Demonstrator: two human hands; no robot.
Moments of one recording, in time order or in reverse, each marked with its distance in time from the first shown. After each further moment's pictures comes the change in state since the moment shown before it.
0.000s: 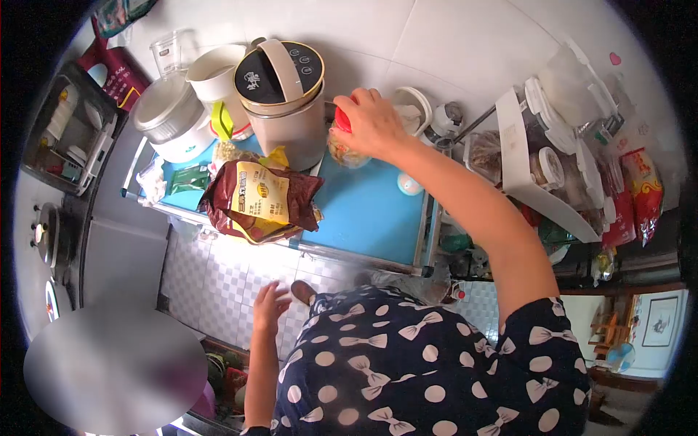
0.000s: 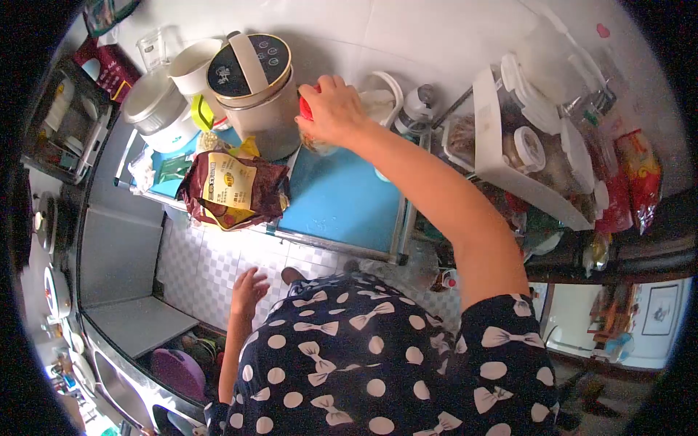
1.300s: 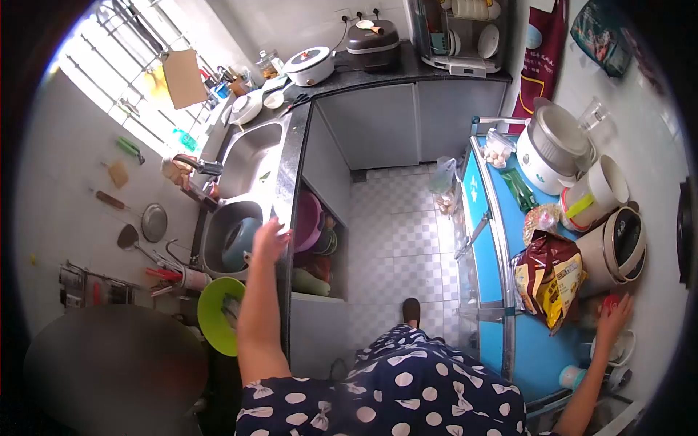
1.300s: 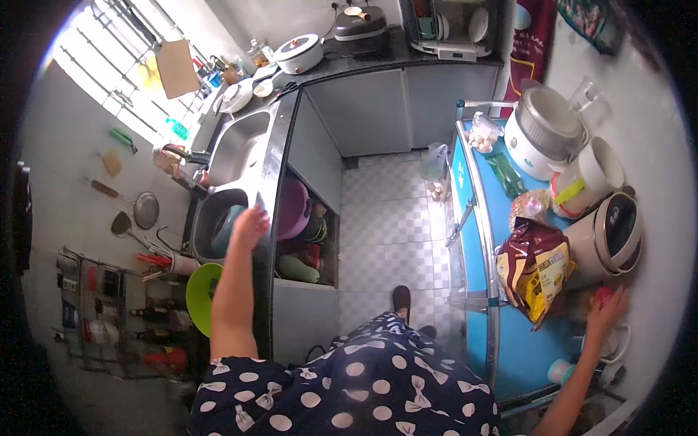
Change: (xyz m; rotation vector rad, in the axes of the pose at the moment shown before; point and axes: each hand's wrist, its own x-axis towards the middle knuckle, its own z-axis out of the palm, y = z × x) left_hand -0.267 -0.078 -0.377 -0.775 0.984 0.626; right_hand 0.008 0.088 0.109 -0.101 -0.054 0.018
